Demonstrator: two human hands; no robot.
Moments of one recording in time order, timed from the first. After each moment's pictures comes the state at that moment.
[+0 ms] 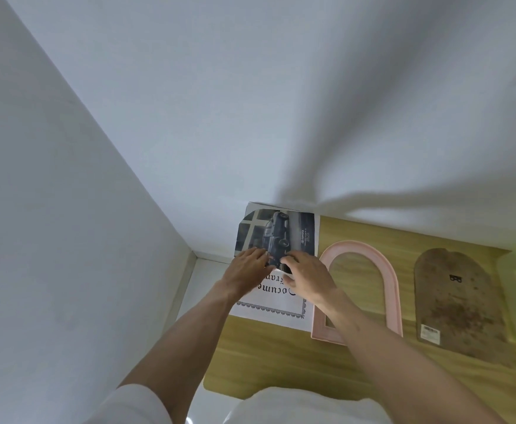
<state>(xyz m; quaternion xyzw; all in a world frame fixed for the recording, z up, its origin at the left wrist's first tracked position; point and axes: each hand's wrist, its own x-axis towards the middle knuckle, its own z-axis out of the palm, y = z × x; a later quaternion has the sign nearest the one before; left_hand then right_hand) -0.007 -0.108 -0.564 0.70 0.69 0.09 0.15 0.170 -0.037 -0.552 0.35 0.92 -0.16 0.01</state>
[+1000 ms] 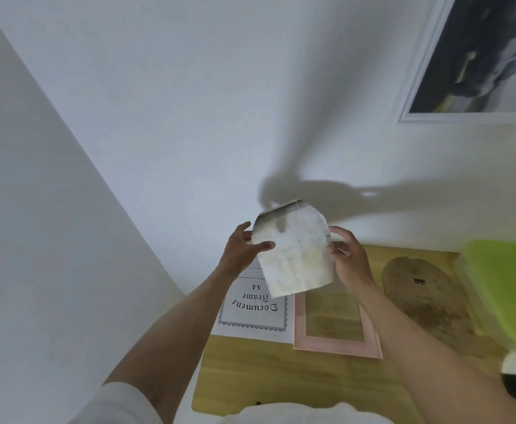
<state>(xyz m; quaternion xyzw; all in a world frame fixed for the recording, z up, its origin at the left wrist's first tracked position) 0.023 -0.074 -0.449 0.36 0.71 0.43 0.43 0.274 -0.013 -0.459 0.50 0.58 -0.50 -0.39</state>
